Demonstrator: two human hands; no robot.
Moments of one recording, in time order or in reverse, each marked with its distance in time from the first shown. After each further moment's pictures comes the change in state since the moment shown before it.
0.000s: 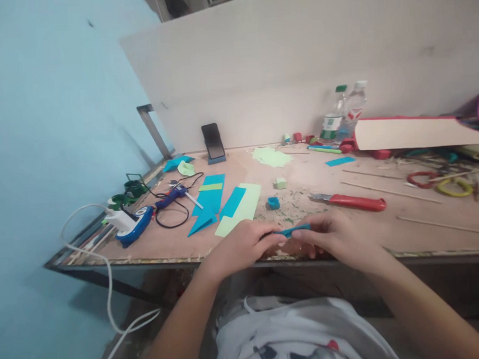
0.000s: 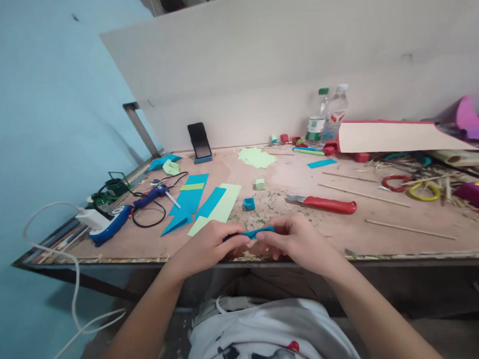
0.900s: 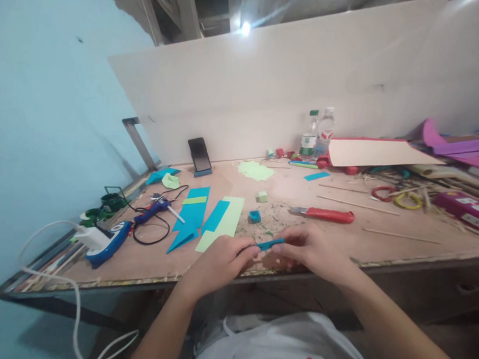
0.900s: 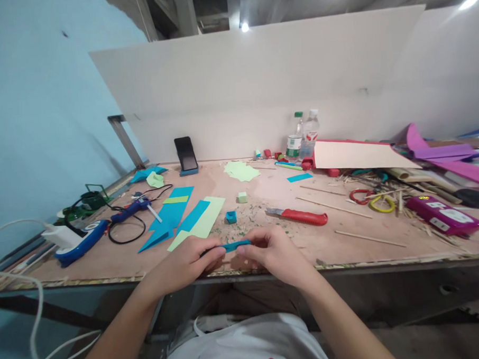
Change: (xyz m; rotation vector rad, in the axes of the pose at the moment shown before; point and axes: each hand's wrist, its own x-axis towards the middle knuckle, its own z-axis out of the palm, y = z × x) left_hand -0.001 0.001 0.003 0.114 -0.002 -0.086; right_hand -0.006 0.001 -0.002 0.109 -0.009 0.041
